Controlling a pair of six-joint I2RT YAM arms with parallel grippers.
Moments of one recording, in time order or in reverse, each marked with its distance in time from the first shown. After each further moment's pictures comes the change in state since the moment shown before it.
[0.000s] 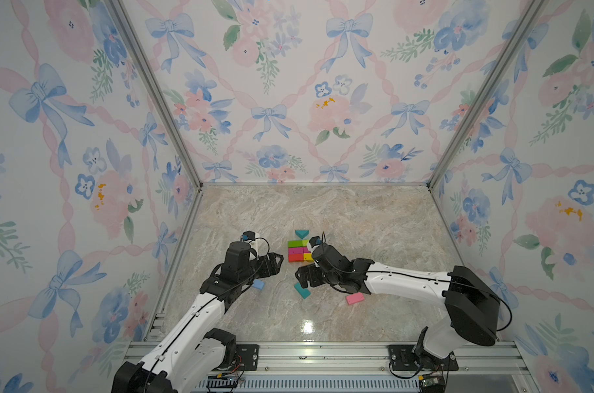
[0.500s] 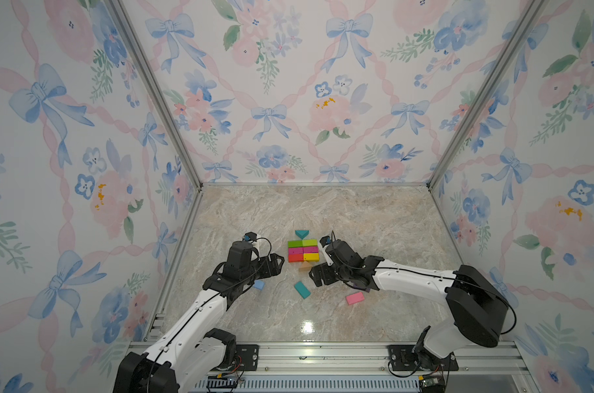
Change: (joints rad) left arm 0.000 0.043 0.000 0.000 0.000 0.000; right arm -0.126 0.045 -0.071 0.048 -0.100 -0.162
